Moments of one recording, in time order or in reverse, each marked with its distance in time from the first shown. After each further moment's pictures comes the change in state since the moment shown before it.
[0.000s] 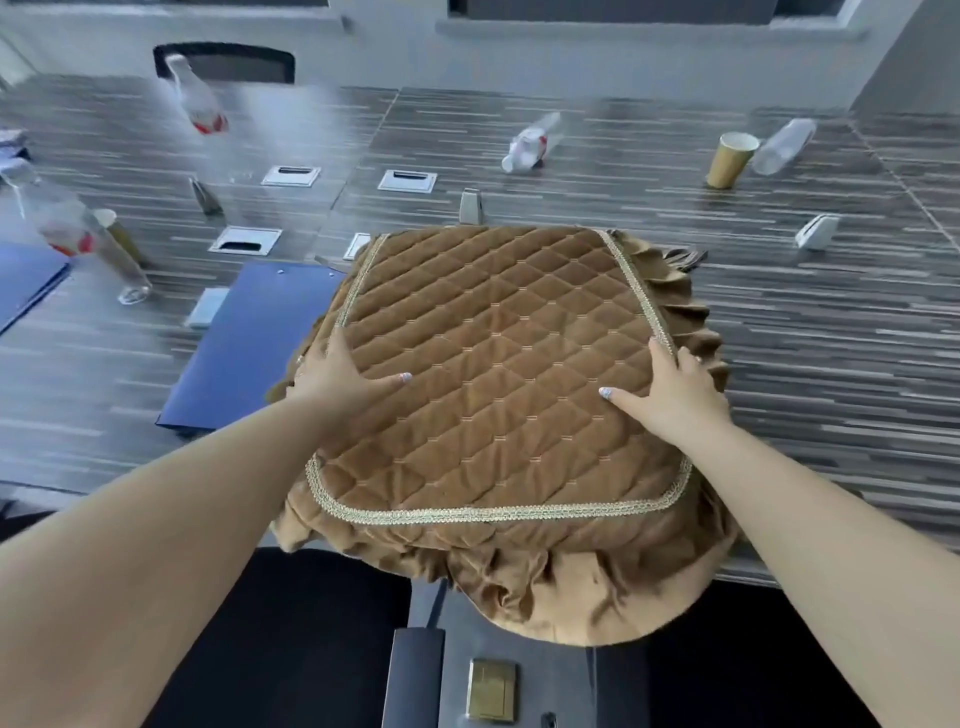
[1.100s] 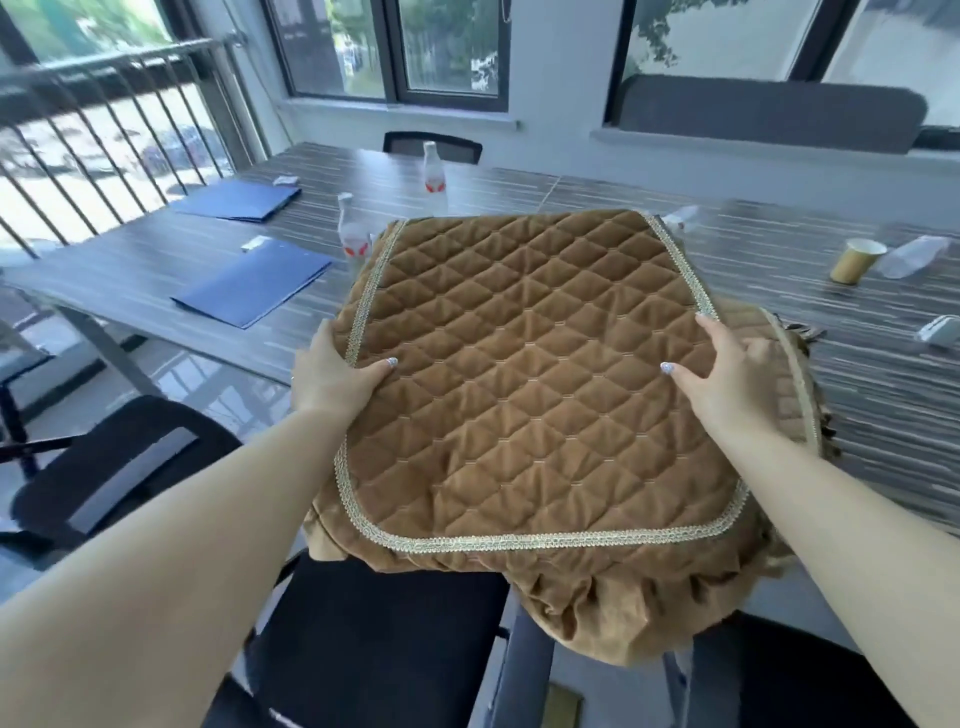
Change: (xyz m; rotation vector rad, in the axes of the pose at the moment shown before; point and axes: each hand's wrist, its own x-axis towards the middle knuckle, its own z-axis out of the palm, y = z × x) left_hand -0.179 -0.174 -0.133 -0.454 0.518 -0.127; right_hand -0.182 -0.117 -0.039 0.424 0.389 -0.311
